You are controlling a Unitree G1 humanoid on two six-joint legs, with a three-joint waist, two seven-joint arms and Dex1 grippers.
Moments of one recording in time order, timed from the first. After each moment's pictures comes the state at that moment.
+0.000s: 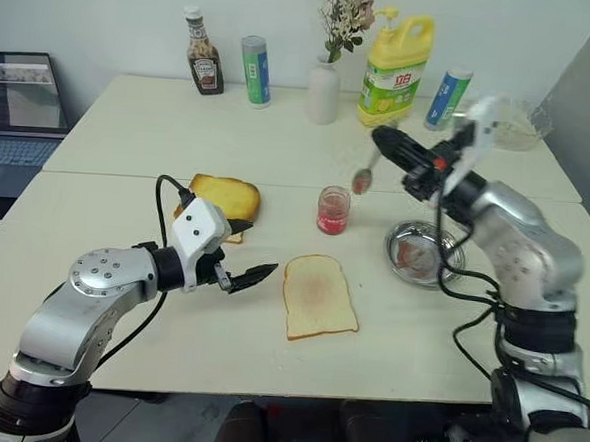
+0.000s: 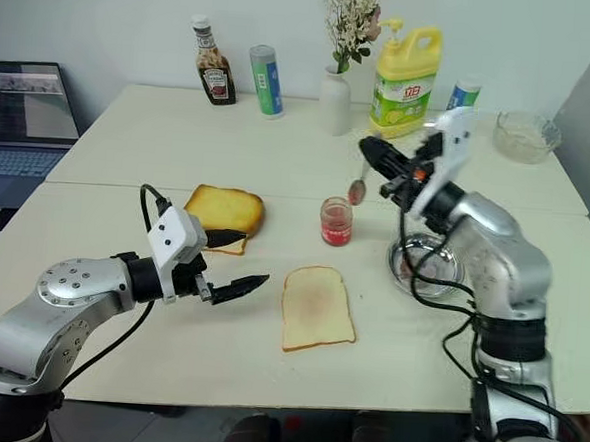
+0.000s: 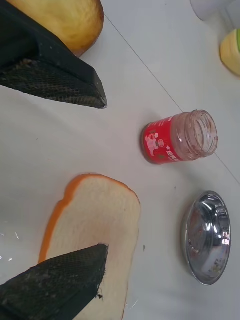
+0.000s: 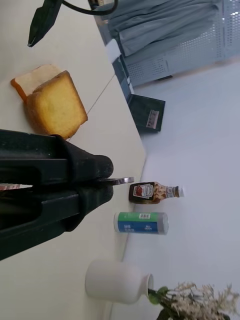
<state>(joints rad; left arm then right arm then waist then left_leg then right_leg) -0.19 0.75 0.07 -0.49 -0.44 0.62 -0.78 -0.74 -0.39 -0.04 -0.12 0.57 0.61 0.52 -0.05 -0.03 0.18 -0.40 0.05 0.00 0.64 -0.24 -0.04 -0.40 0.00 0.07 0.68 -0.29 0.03</state>
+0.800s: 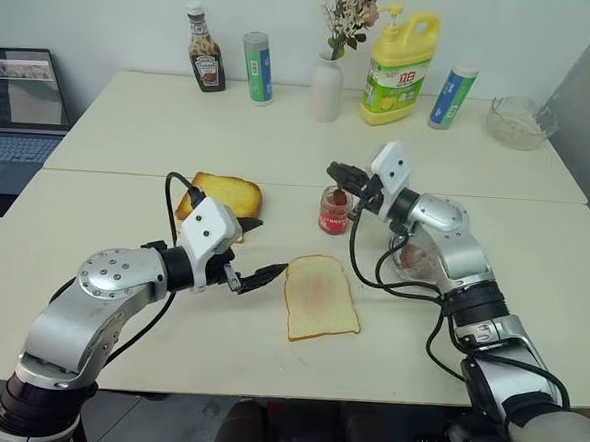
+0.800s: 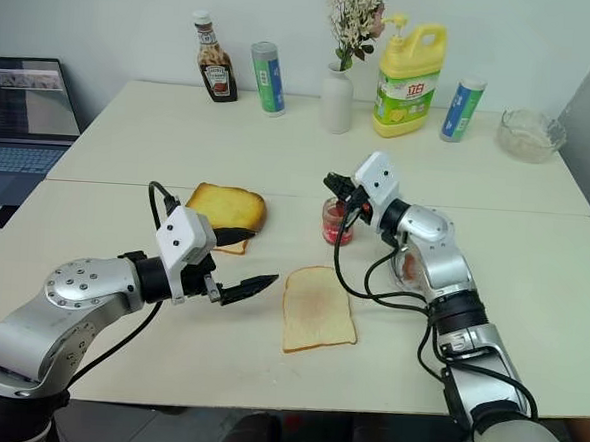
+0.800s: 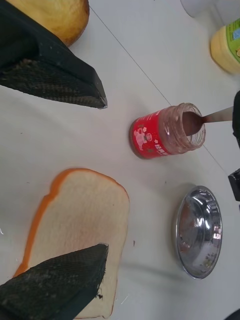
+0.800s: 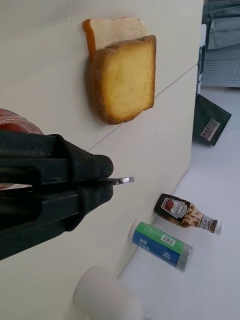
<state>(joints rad) -0.21 0.74 0.04 -0.54 -0.45 0.65 -0.73 -0.81 -0.29 0.18 0.43 0.12 -0.03 0.71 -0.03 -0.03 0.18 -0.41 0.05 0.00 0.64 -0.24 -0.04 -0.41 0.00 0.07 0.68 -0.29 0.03</state>
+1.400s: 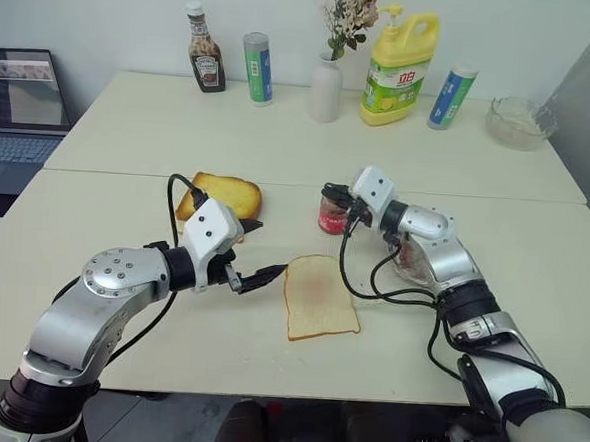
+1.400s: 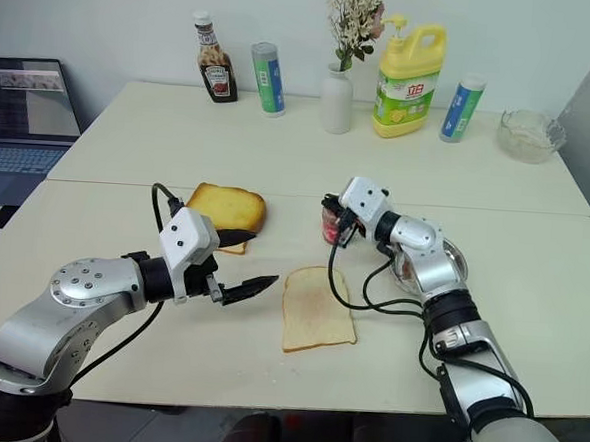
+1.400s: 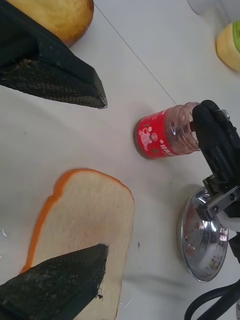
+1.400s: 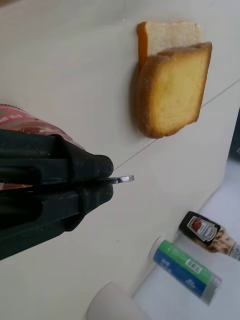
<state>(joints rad) -0.22 0.74 0.03 -0.52 -0.44 0.64 -0.74 -0.83 -0.26 0.19 0.55 0.03 -0.06 0.73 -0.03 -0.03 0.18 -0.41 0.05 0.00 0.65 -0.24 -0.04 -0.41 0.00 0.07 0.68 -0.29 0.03</state>
